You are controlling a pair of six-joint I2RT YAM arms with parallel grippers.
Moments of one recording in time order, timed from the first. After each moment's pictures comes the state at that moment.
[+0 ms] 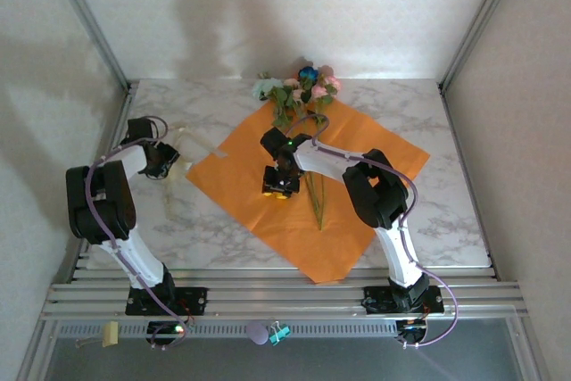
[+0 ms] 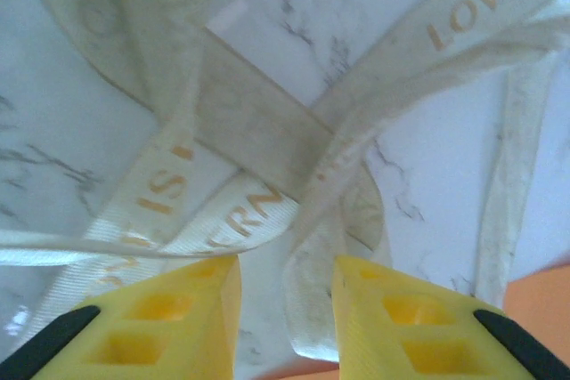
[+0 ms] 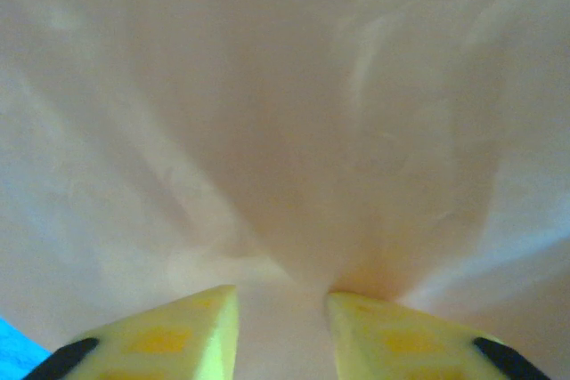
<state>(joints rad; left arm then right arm) 0.23 1.79 1.04 -0.33 0.21 -0.80 0.78 2.17 1.63 -0.81 -0.26 0.80</state>
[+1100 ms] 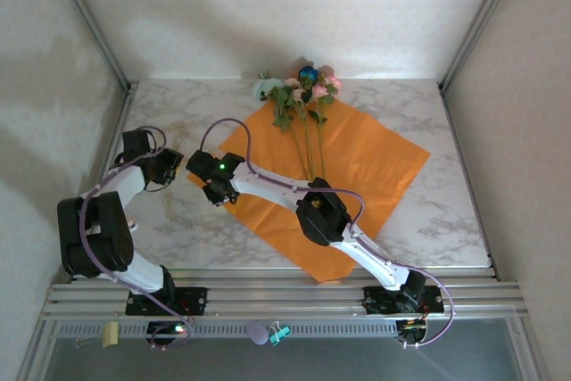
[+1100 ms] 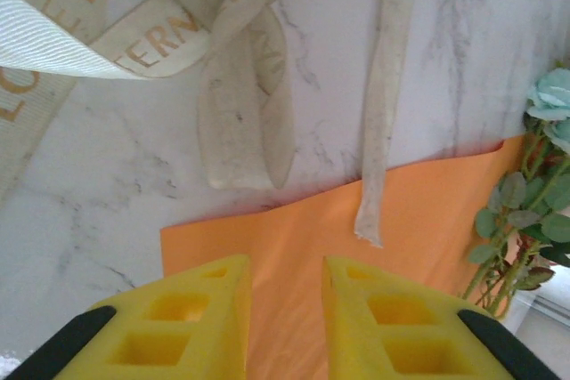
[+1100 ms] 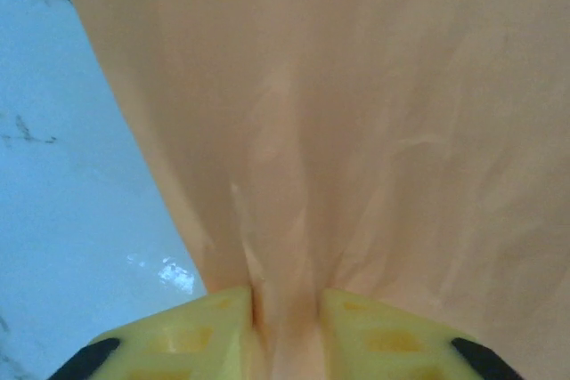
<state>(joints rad) 0.23 1.52 0.82 -0.21 0.36 -0.98 1.10 2.62 2.41 -1.03 0.13 0.46</state>
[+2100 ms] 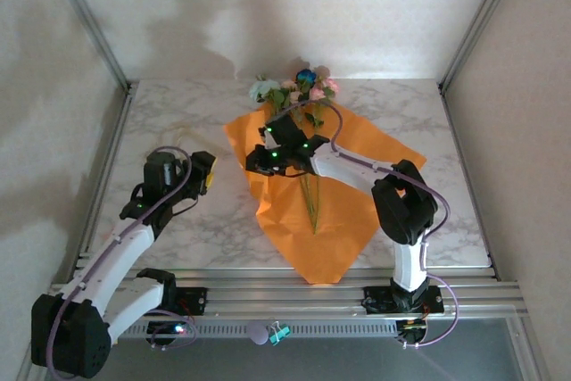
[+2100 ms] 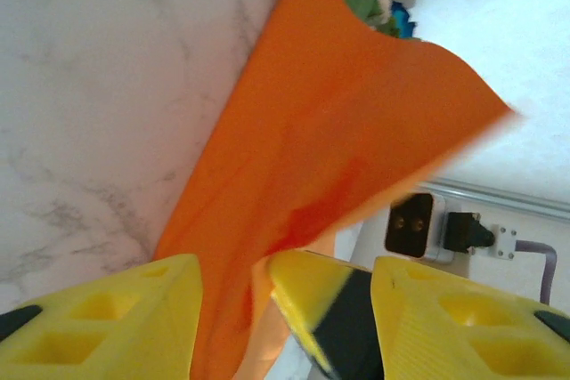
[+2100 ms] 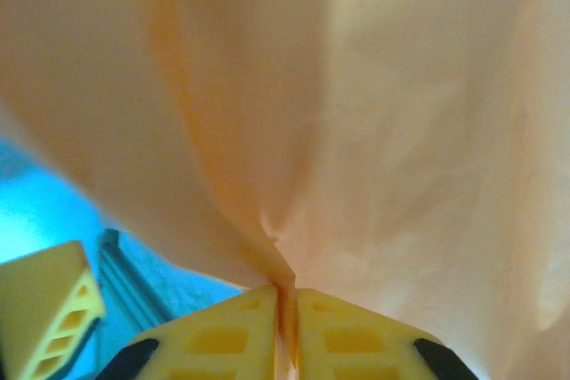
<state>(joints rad) -0.17 0.94 0.55 -0.13 0.28 -1.38 0.78 1.92 1.43 -0.29 -0.46 0.83</state>
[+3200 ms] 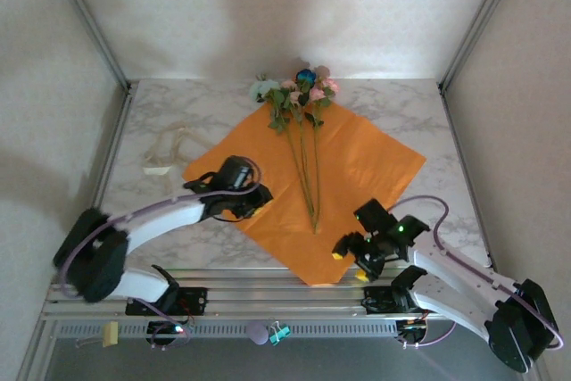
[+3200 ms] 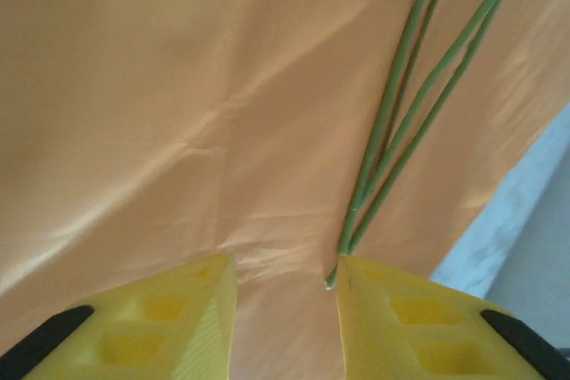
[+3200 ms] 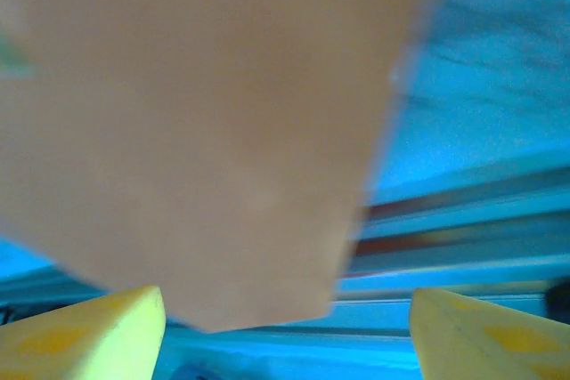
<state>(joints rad) -0.65 1.44 0.78 -0.27 0.25 -1.23 0.69 0.87 0.41 -0.89 -0.40 1.29</state>
